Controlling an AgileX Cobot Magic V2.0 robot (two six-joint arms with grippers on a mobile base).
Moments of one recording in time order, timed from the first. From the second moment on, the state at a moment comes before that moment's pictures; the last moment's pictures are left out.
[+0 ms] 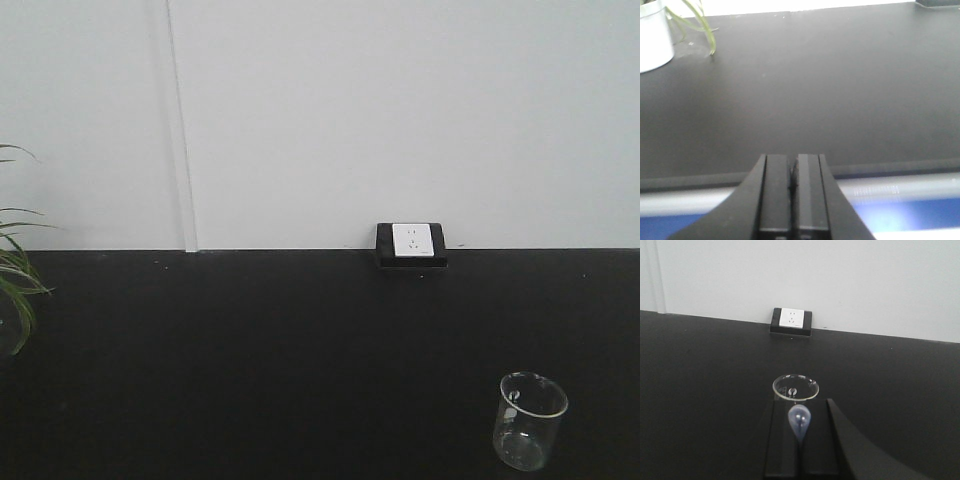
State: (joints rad) left arm -0.07 -0.01 0.03 -0.02 0.01 0.05; right arm 0.08 0.41 -0.25 -0.42 0.04 0.32
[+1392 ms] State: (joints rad) left arm -0.07 -0.01 0.03 -0.02 0.01 0.05; right arm 0.08 0.41 -0.25 -0.42 0.04 0.32
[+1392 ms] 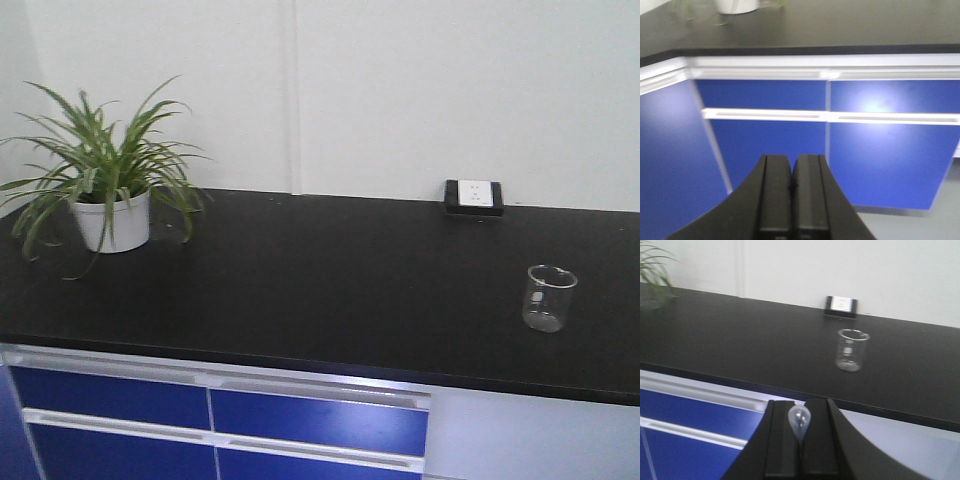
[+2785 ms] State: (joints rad) left arm -0.07 -0.01 0.03 -0.02 0.01 0.05; right arm 0.08 0.41 -0.25 -0.42 0.04 0.32
